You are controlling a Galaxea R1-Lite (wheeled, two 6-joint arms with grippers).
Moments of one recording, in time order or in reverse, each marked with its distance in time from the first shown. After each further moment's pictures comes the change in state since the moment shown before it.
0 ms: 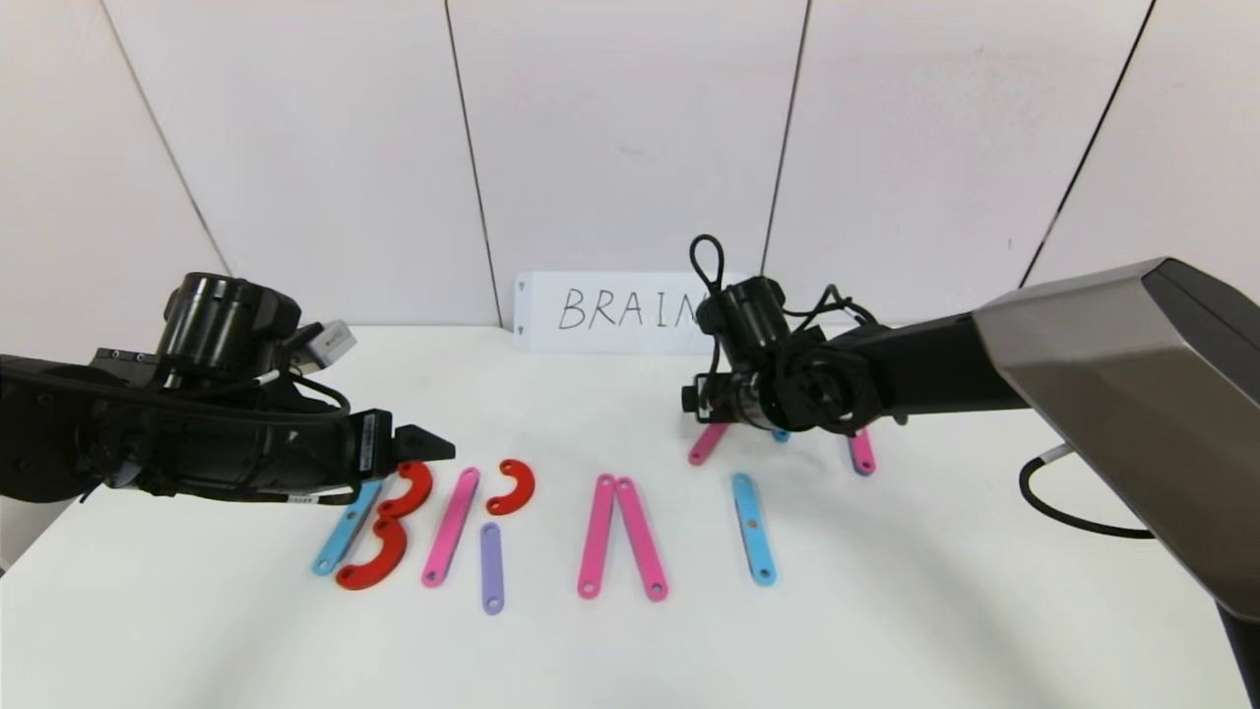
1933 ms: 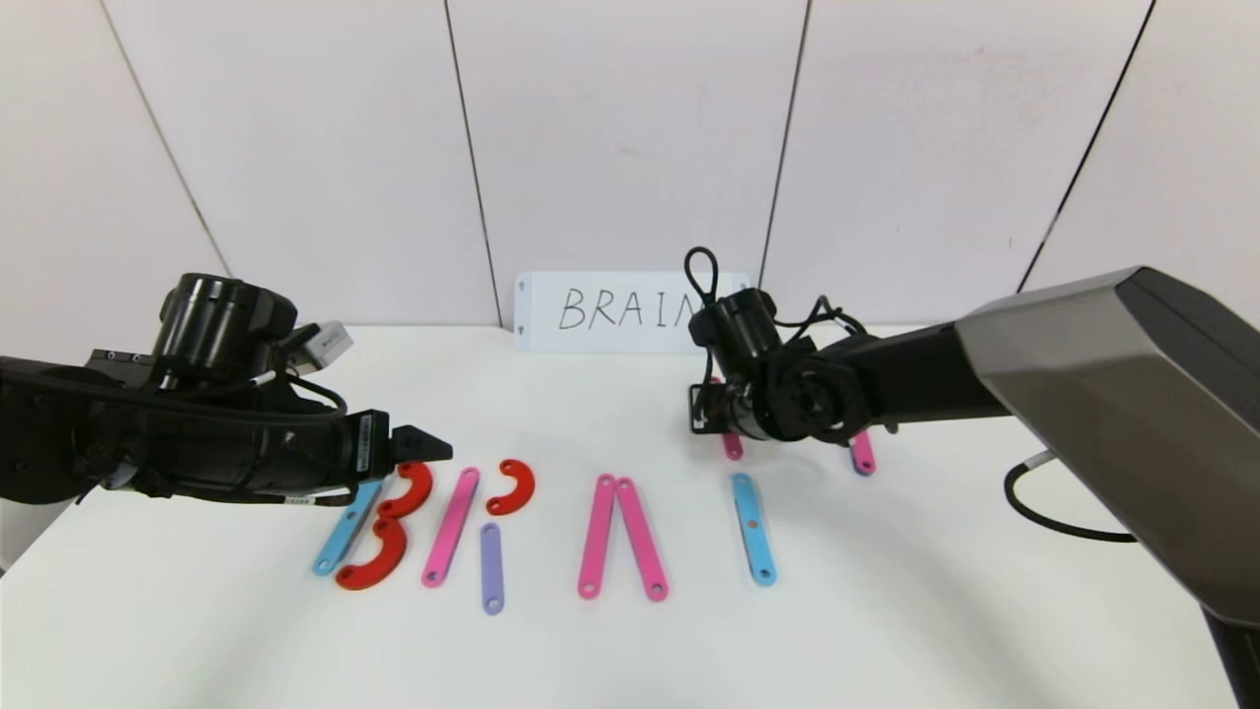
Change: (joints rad) left arm 0.006 -0.003 0.005 0.000 0.000 0.000; right arm 0.011 0.013 0.011 0.000 0.011 0.018
